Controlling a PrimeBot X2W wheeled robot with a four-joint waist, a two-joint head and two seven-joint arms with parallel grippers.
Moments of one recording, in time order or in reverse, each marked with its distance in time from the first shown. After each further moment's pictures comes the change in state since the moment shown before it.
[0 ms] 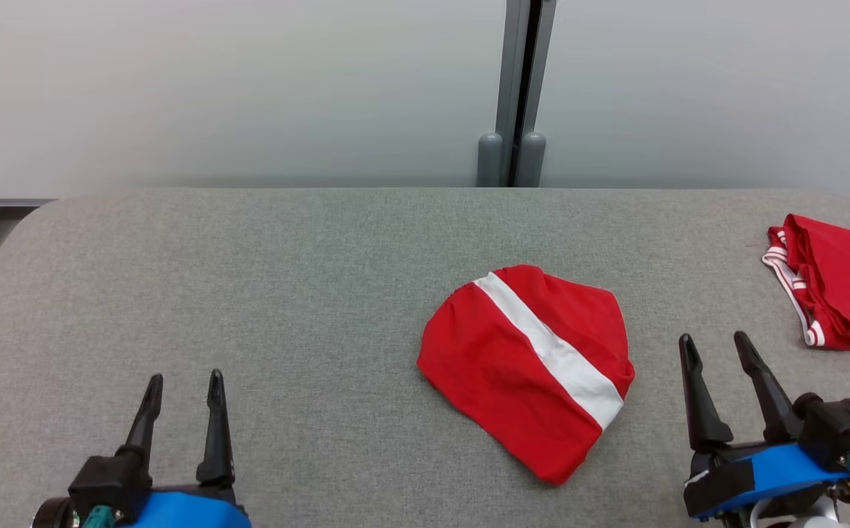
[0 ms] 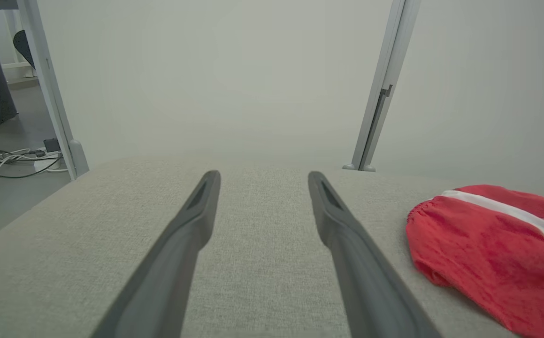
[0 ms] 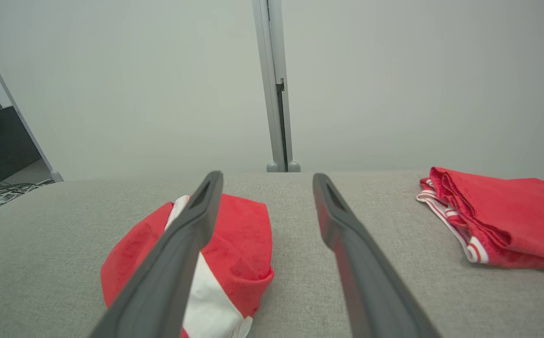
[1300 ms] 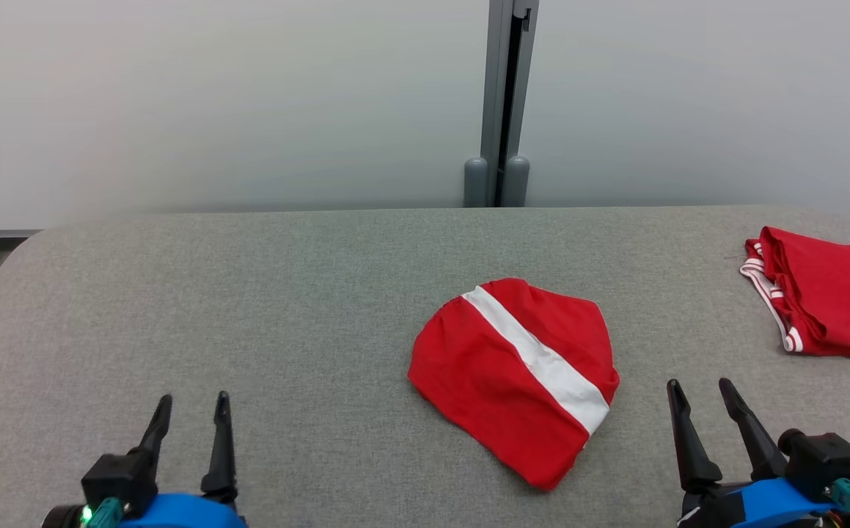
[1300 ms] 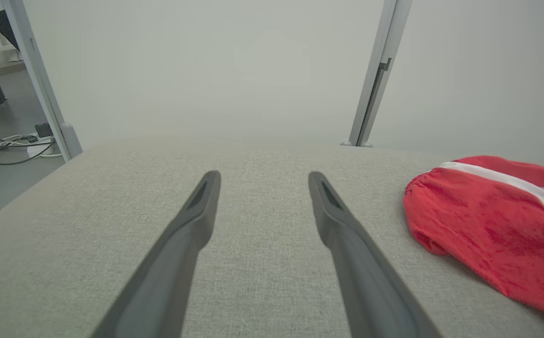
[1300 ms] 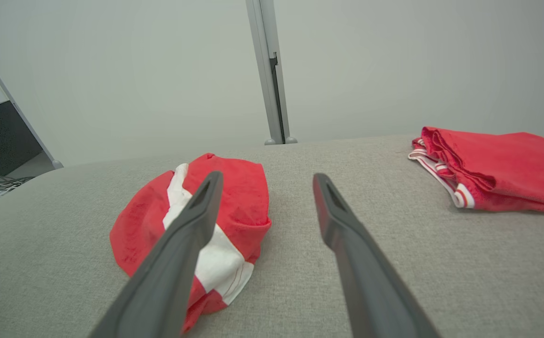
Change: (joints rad) left arm 0.014 0.003 0.007 0.091 0.014 -0.036 0.044; right arm 0.069 0.000 0.028 0.054 0.042 0.000 0.004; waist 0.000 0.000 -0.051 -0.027
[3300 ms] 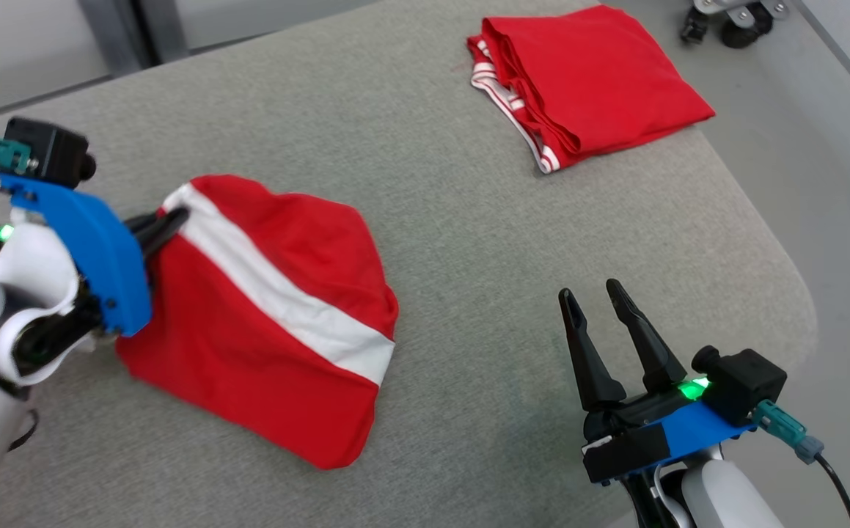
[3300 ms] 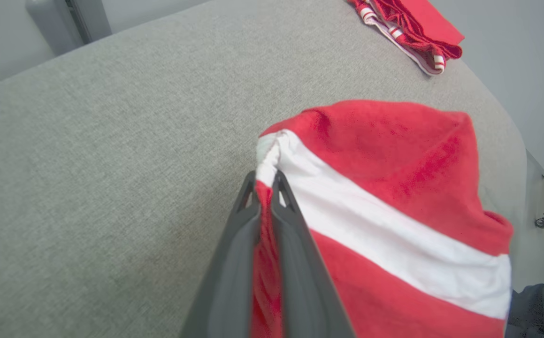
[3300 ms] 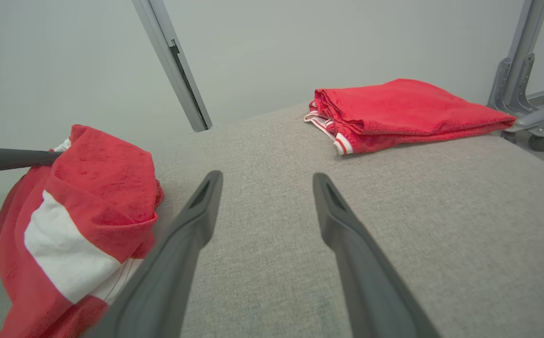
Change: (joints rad) left arm -0.735 0.442 -0.414 0.010 -0.649 -0.190 0.804; right arm -0.237 0.000 0.267 0.036 0.173 0.000 -0.106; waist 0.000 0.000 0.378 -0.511
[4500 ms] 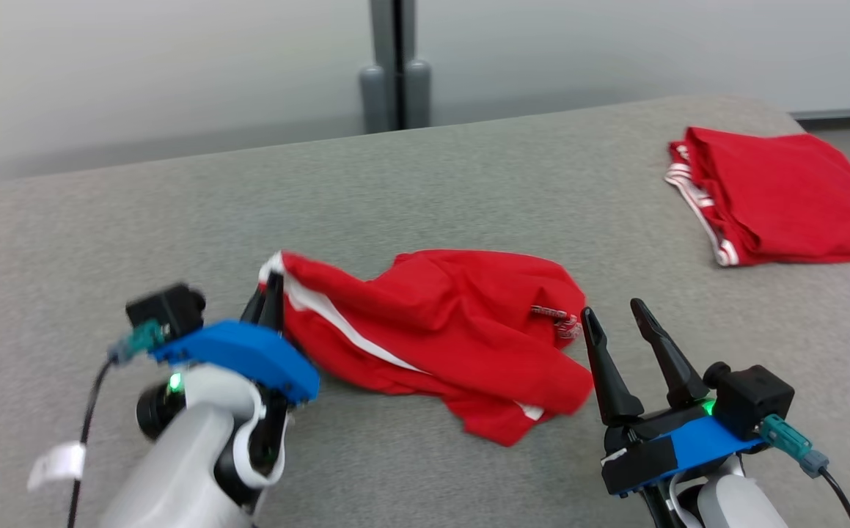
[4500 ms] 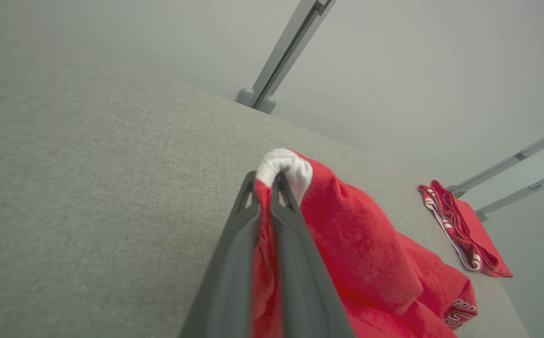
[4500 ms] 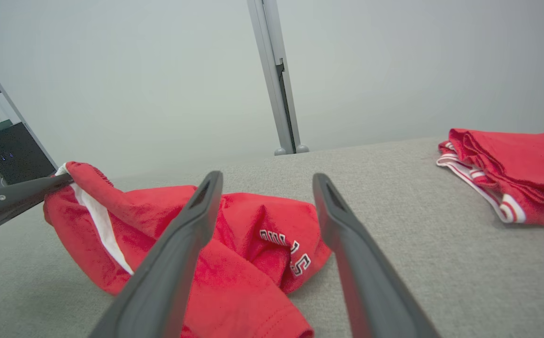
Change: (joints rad) left arm 0.240 -0.460 0.074 0.170 0.020 0.317 -0.669; right arm 0.036 0.000 -0.061 0.032 -0.097 0.000 0.002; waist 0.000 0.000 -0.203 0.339
